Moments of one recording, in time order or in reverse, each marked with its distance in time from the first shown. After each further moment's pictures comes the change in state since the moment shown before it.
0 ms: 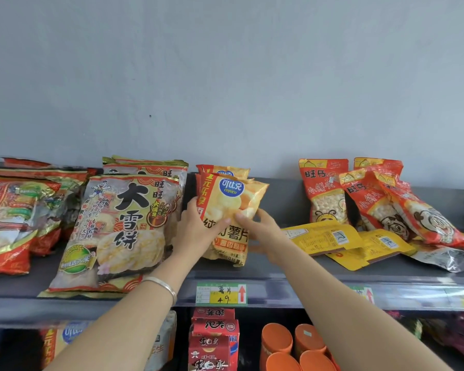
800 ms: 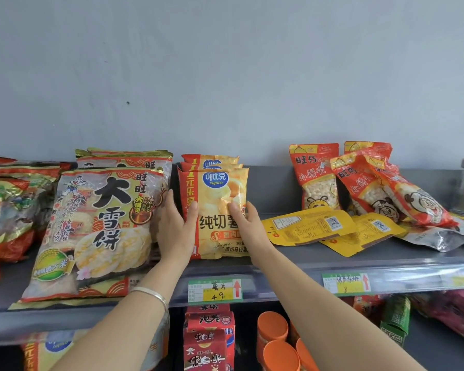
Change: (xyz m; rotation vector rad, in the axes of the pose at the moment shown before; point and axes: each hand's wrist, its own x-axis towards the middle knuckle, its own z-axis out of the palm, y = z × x) left_hand 0.004 -0.021 0.015 -0.141 0.173 0.014; right_hand 0.028 0.038 0.017 -0.027 0.160 -0.117
